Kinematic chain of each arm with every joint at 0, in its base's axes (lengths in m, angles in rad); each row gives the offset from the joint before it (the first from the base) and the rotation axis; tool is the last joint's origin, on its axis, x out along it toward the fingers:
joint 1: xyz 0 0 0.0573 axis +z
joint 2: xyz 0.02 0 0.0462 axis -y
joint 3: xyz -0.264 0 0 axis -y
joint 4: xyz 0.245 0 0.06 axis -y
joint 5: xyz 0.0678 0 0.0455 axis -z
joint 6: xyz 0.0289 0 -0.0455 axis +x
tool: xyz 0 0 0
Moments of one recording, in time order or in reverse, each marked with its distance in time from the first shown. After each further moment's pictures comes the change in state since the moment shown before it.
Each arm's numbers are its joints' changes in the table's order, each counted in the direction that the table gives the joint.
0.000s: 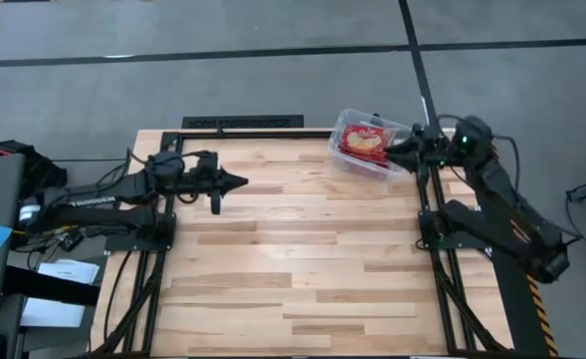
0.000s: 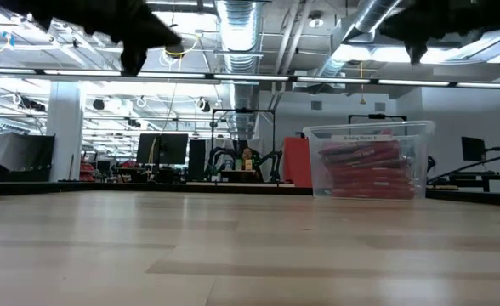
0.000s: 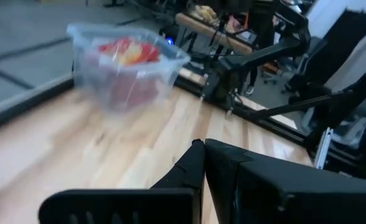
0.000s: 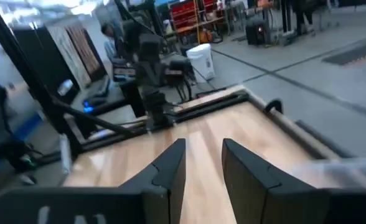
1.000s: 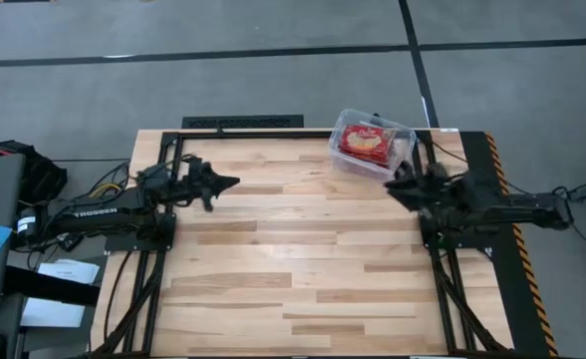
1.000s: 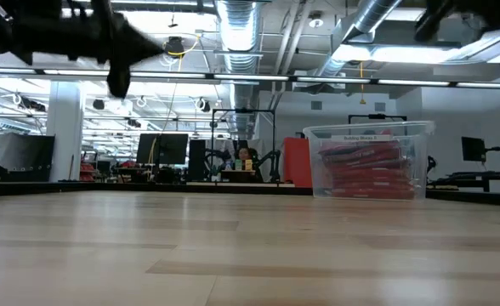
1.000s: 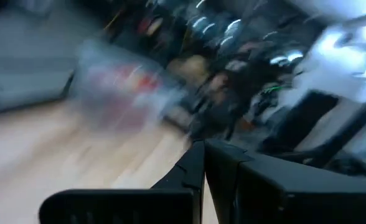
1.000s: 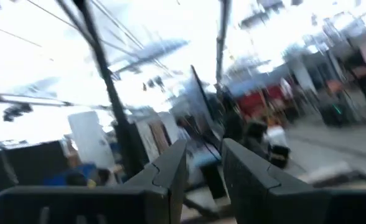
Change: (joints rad) left arm 0.055 0.140 -0.295 0.353 -0.025 -0.241; right arm 0.891 0.240 -0.389 0.693 0.757 0.255
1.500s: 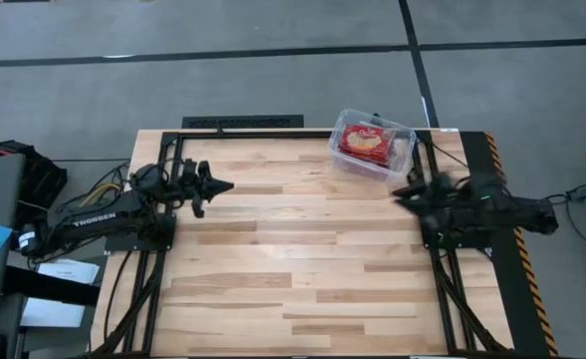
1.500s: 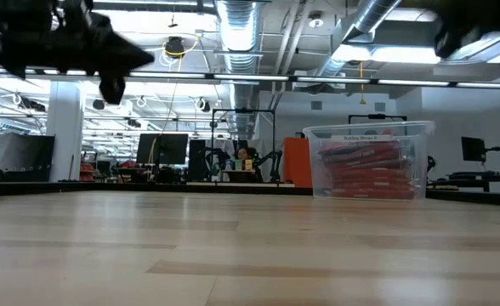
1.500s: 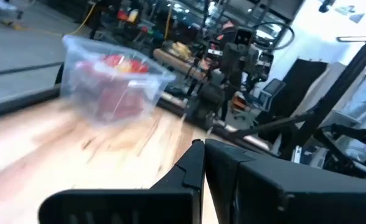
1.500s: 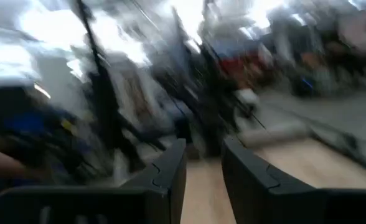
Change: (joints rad) left arm 0.126 0.115 -0.089 0.006 0.260 0.112; right arm 0.034 0.263 0.021 -0.495 0.043 -0.176
